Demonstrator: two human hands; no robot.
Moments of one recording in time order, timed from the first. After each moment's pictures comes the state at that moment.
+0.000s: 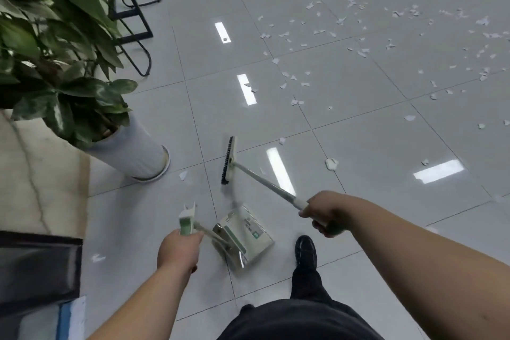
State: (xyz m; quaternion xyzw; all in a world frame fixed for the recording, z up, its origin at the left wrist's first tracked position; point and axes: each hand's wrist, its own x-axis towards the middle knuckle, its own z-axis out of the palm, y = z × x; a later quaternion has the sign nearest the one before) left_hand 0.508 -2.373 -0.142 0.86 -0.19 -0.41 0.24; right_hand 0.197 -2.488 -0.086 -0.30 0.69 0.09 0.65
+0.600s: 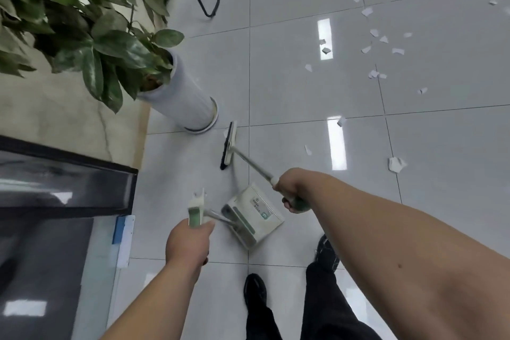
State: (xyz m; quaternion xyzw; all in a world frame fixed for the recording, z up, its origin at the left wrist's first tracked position) left_hand 0.465 -2.420 -0.137 0.91 -0.02 -0.34 0.25; right_hand 0.314 -2.624 -0.176 -0.30 0.61 0.25 0.68
